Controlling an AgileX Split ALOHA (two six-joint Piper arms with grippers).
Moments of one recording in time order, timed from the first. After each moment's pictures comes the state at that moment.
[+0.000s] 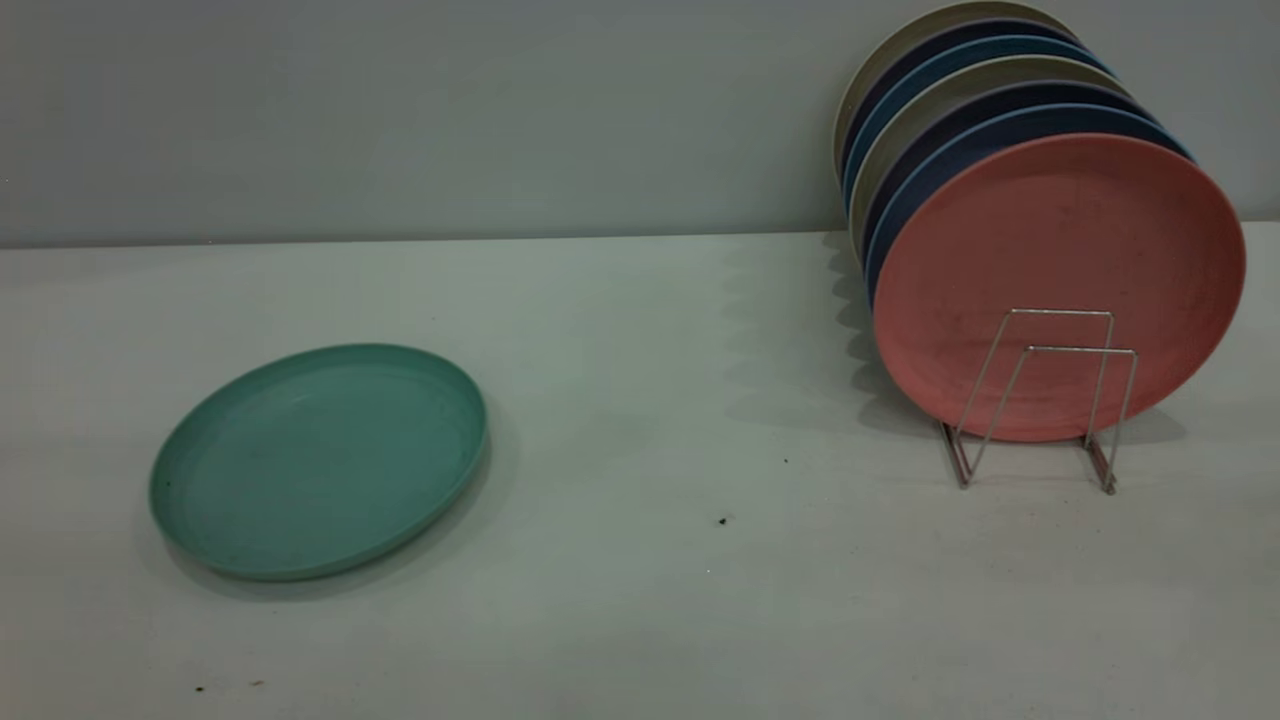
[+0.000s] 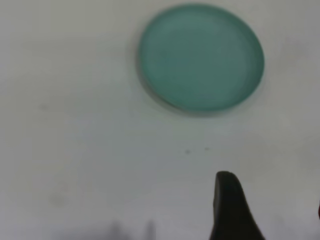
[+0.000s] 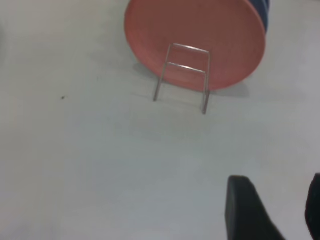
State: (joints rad) left arm 0.00 0.55 -0.50 -0.17 0.73 -0.02; right arm 0.06 0.52 -0.50 0.17 0.72 -0.23
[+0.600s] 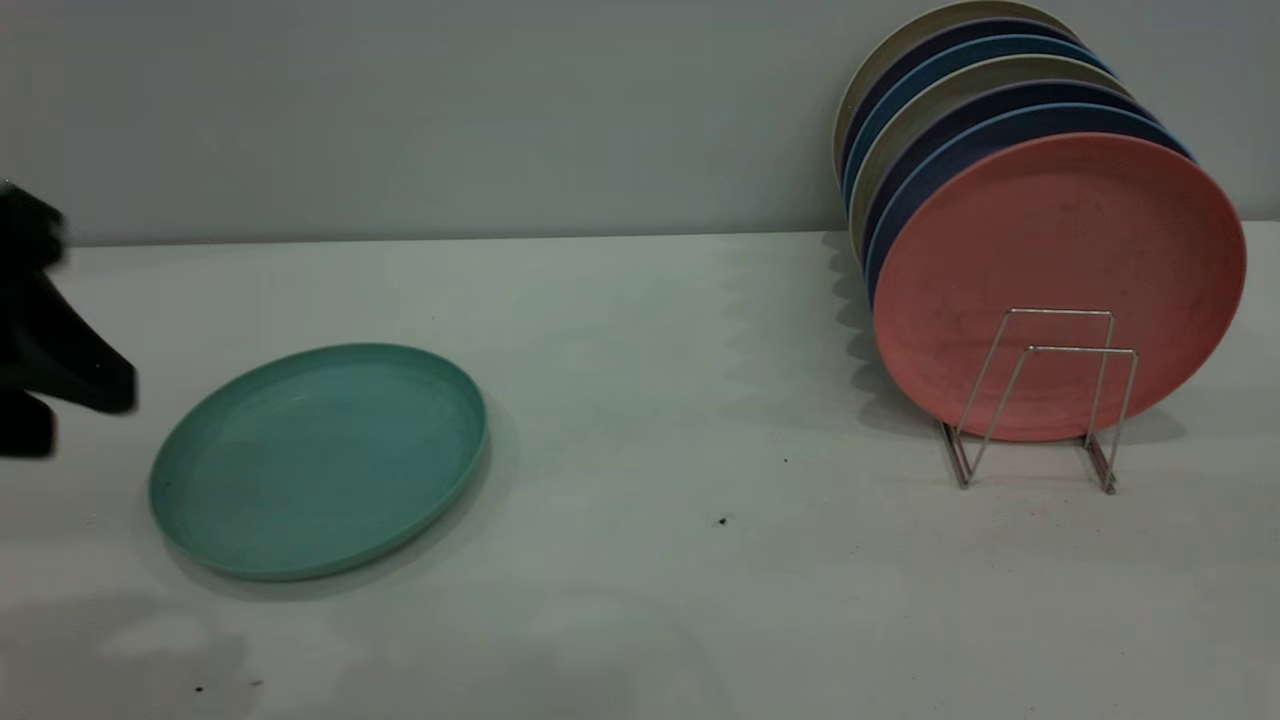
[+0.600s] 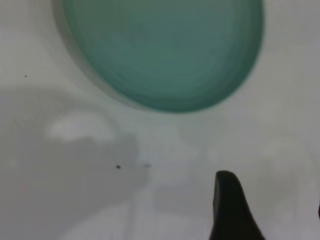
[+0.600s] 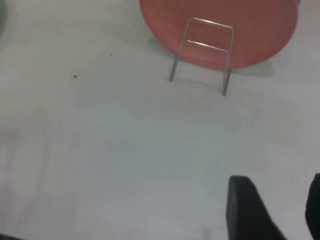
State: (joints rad) left arm 0.00 1.41 -0.51 -0.92 0.24 0.52; right arm 0.06 0.63 -0.50 0.23 0.69 -0.28
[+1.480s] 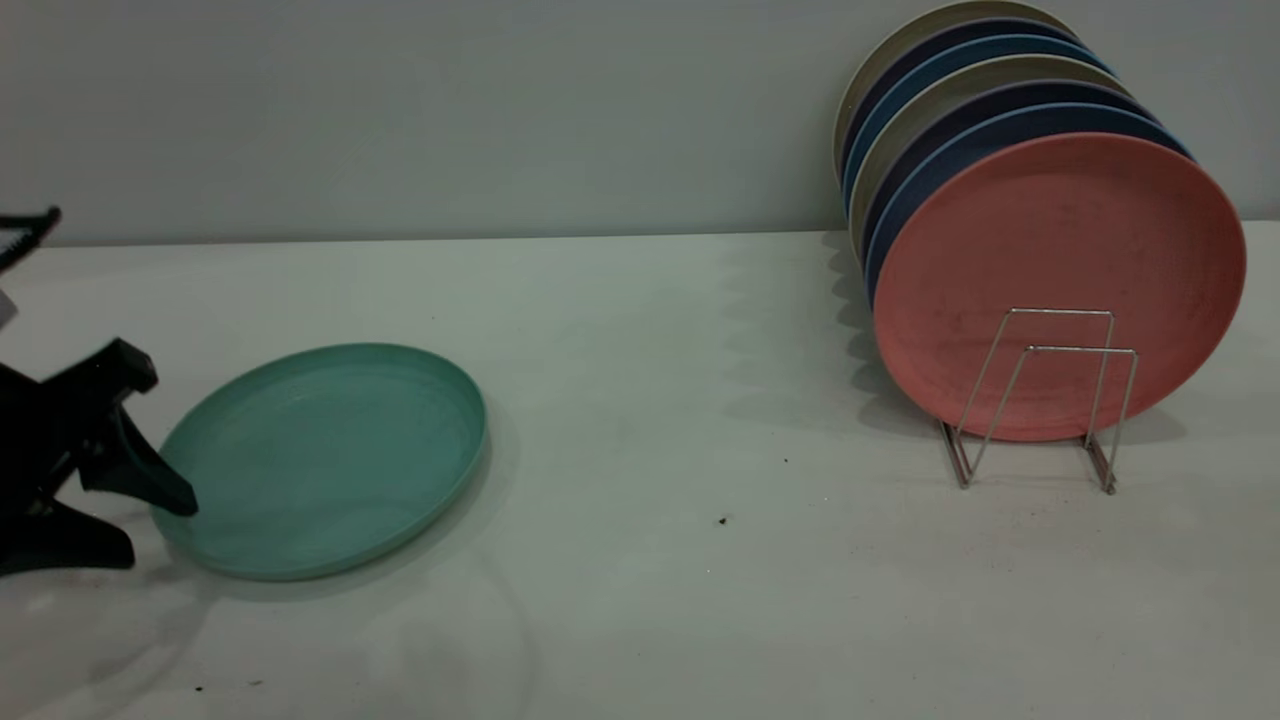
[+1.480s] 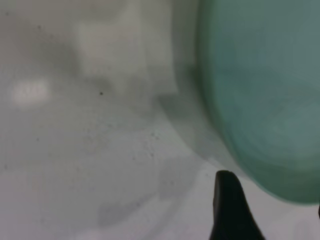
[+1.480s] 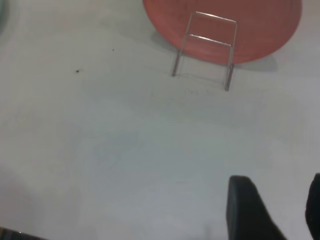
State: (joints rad) left arm 0.17 1.97 -0.66 -1.57 0.25 1.08; right arm 0.06 0.63 -0.50 0.23 0.70 -0.28
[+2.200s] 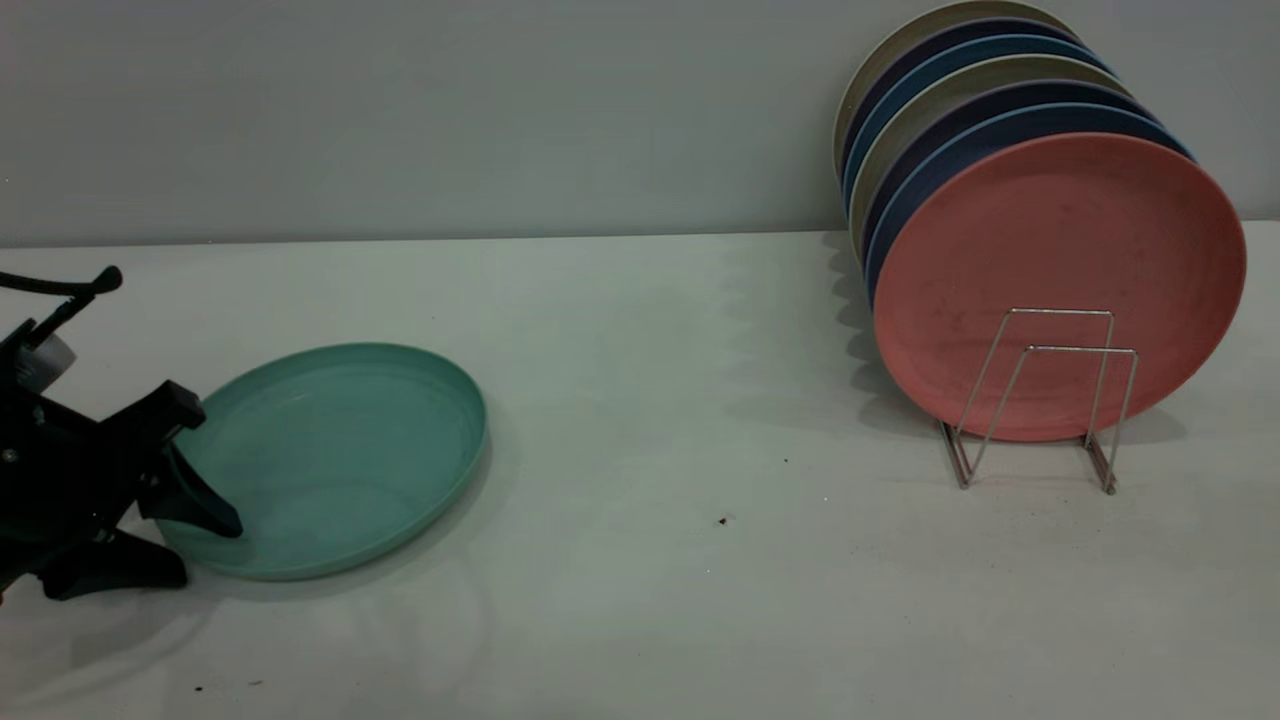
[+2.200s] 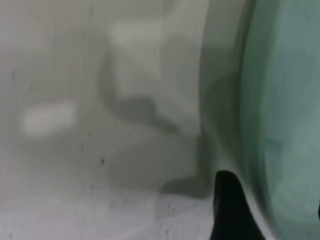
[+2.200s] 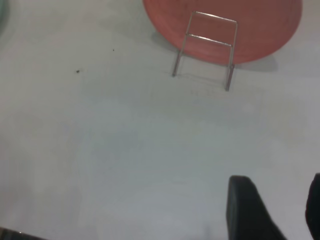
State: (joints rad) left arm 0.17 2.14 -0.75 -1.77 0.28 1.29; right arm 0.06 0.63 -0.50 0.23 0.71 -0.28
